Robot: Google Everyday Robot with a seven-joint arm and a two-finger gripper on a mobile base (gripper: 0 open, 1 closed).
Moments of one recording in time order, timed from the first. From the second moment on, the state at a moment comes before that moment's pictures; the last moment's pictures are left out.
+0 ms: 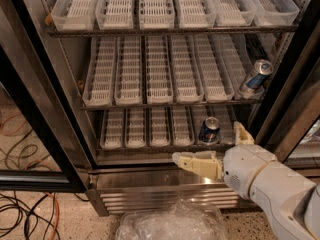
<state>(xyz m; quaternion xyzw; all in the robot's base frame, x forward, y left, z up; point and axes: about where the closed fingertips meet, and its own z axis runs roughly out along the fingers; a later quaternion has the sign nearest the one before) 0.440 -0.108 0.830 -0.22 0.78 0.16 0.57</state>
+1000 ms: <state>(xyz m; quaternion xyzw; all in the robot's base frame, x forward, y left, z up) 0.440 -0.145 0.807 -0.14 0.77 0.15 0.61</state>
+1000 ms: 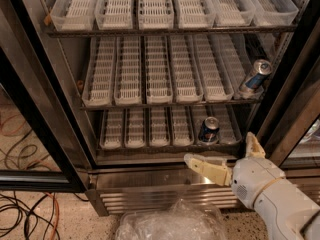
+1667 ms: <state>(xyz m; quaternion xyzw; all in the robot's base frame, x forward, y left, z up) 0.442 -0.174 0.827 -0.11 0.74 0.10 0.65</state>
